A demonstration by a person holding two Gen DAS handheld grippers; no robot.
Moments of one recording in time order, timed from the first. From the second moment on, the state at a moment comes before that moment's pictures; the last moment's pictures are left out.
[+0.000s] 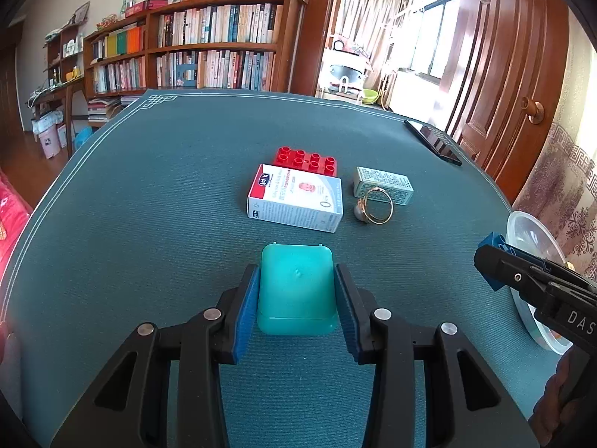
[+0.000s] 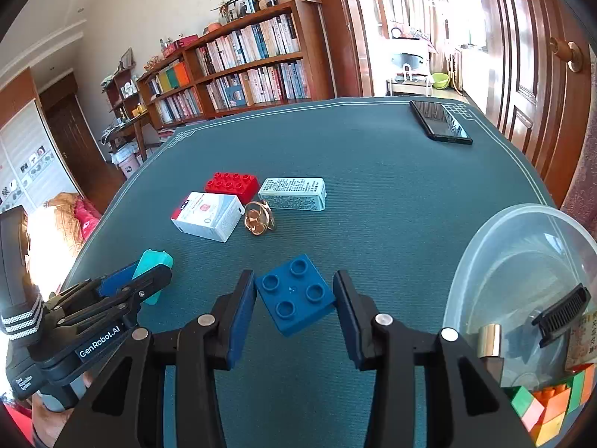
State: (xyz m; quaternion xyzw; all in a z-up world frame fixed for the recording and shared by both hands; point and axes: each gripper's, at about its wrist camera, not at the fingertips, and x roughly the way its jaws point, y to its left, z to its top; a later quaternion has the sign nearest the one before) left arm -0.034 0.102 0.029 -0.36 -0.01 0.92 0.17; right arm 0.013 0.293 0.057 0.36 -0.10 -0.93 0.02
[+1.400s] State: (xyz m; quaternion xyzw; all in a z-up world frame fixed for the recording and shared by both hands) left arm 0.022 0.249 0.090 -0.31 0.06 0.89 0.32; right arm 0.103 0.451 0.083 0.29 -0.15 -0.93 -0.16
